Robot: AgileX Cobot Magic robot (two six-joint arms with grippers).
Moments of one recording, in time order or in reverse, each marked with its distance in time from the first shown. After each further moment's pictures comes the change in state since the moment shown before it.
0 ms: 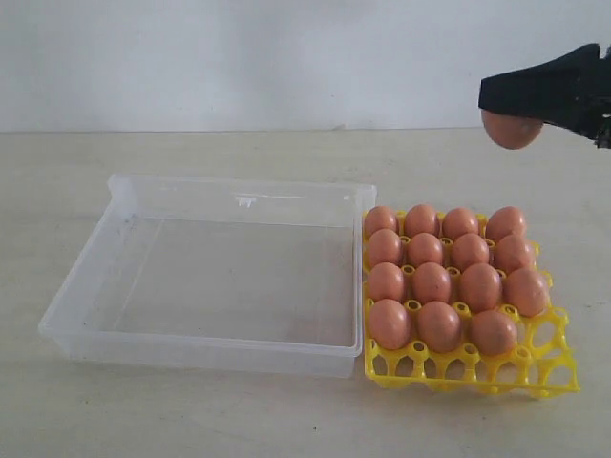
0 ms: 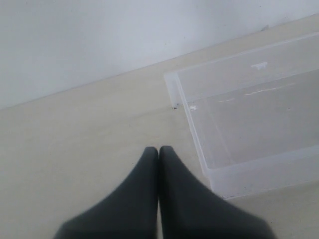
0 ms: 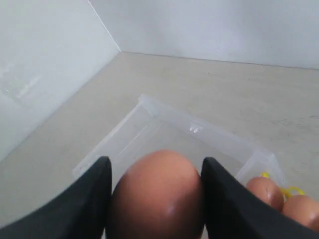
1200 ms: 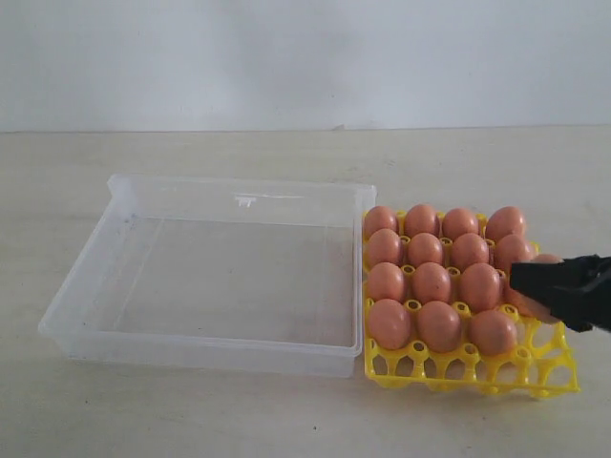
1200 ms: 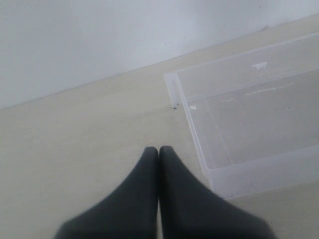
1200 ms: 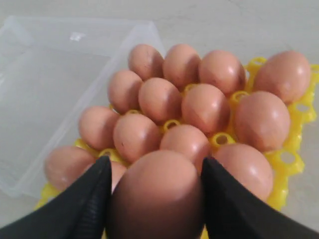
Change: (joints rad) left arm 0.000 0.000 0.000 0.000 0.000 0.000; right arm -0.012 -0.084 0.535 0.326 0.409 -0.571
